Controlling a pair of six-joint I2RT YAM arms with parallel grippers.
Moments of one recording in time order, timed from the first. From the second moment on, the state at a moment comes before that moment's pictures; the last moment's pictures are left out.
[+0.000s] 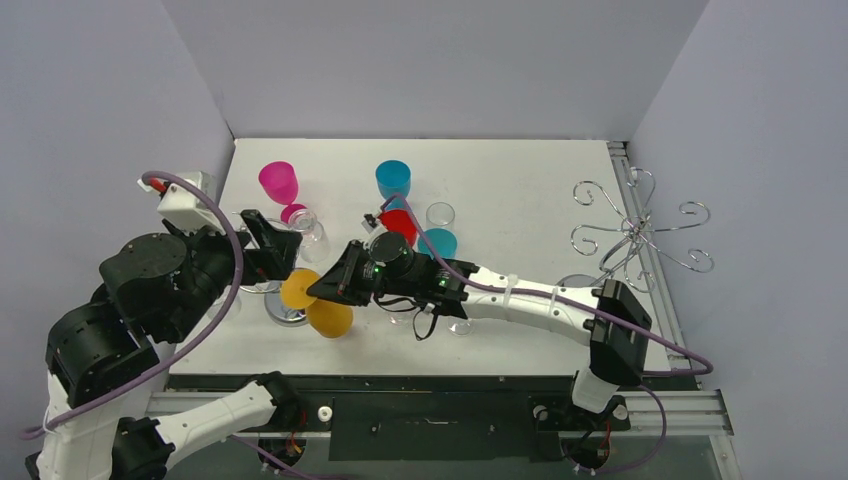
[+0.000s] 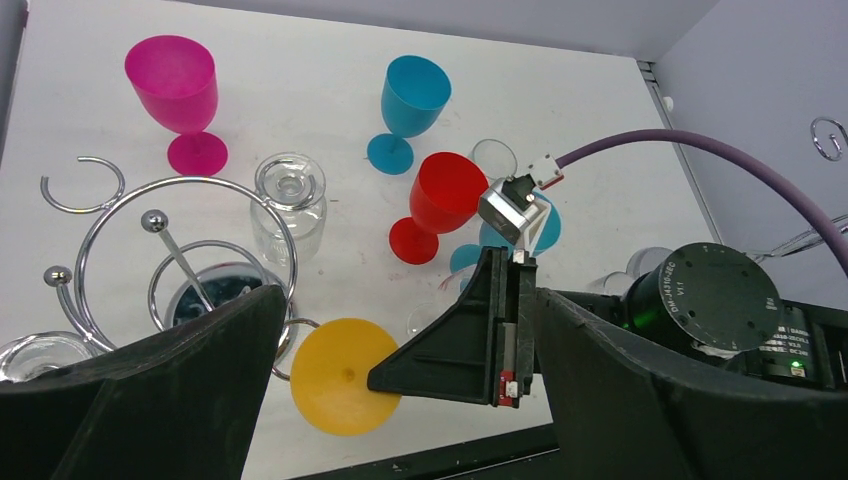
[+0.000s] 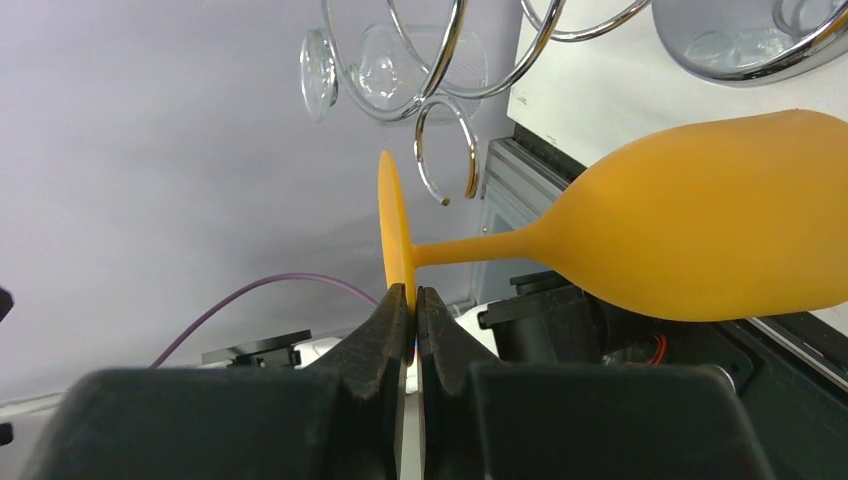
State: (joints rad) left arm -0.80 0.85 1.72 -1.18 -0.51 -0.49; right arm 1.17 1.69 1.37 -0.01 -0.13 1.38
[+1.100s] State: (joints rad) left arm -0.77 1.26 2.23 -1.04 -0.33 -0.46; right arm 0.81 1.32 1.59 -0.26 -0.12 1.31
